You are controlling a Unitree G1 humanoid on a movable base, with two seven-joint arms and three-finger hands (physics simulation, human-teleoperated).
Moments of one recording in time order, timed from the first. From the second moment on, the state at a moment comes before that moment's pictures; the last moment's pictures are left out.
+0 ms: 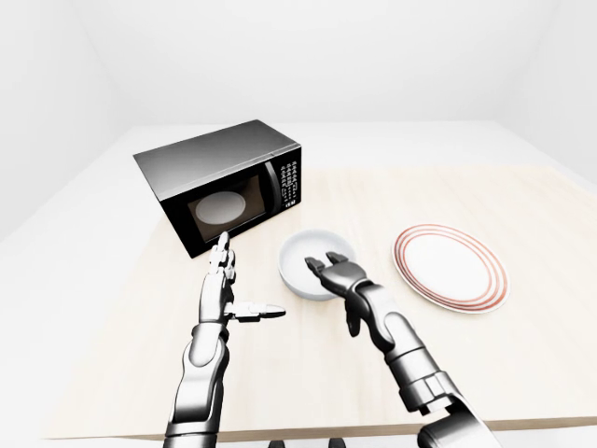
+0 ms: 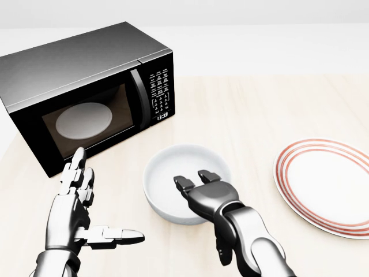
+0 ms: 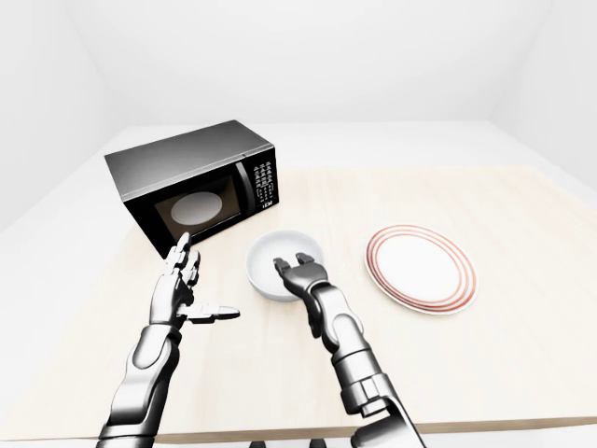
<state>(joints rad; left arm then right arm) 0.00 0.02 0.04 -0.01 -0.02 0.02 -0.04 -0.40 -0.04 0.17 0.43 -1.36 -0.09 0.47</state>
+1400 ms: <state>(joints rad) 0.00 0.02 0.04 -0.01 -0.02 0.02 -0.04 -0.51 -0.08 0.09 0.21 -1.26 -0.08 0.39</state>
